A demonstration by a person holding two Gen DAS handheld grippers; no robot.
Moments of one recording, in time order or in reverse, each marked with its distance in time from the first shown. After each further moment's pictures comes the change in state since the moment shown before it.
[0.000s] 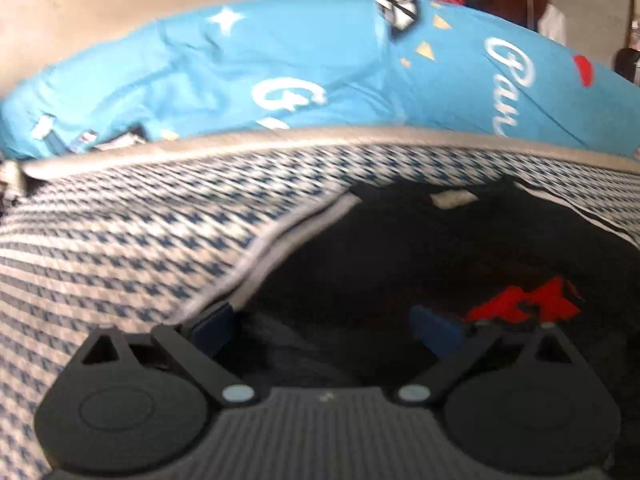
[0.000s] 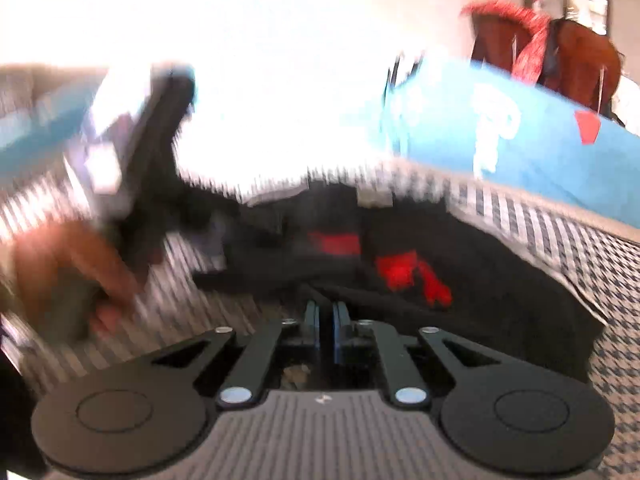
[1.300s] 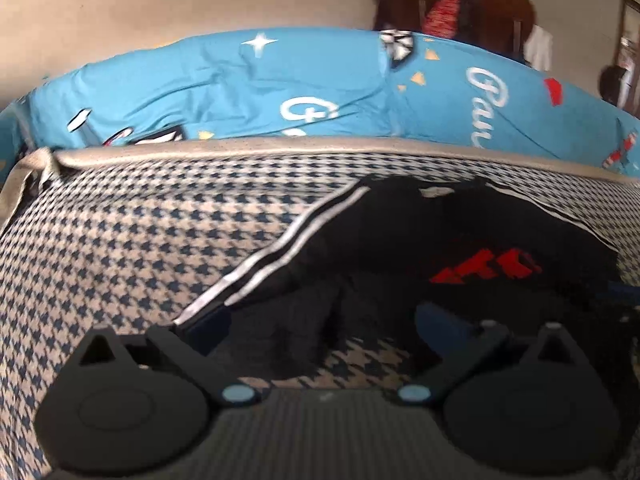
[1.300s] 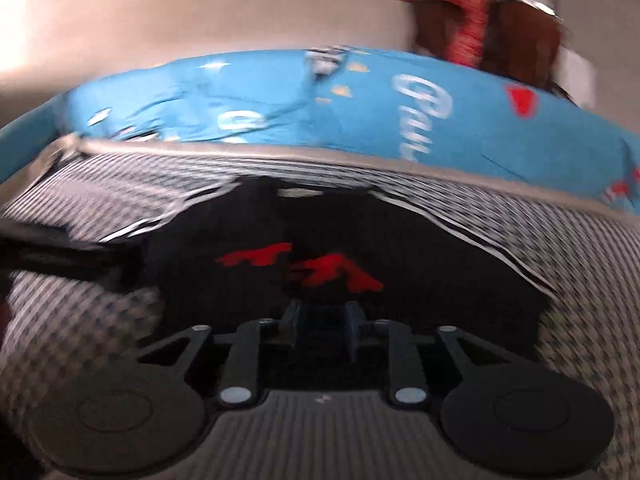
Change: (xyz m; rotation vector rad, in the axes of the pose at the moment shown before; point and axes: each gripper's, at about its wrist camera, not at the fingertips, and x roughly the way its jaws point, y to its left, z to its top) left arm -0.072 0.035 -0.034 -0.036 -0.017 -0.059; right arm 0.009 -0.028 -0.005 0.072 0.089 -0.192
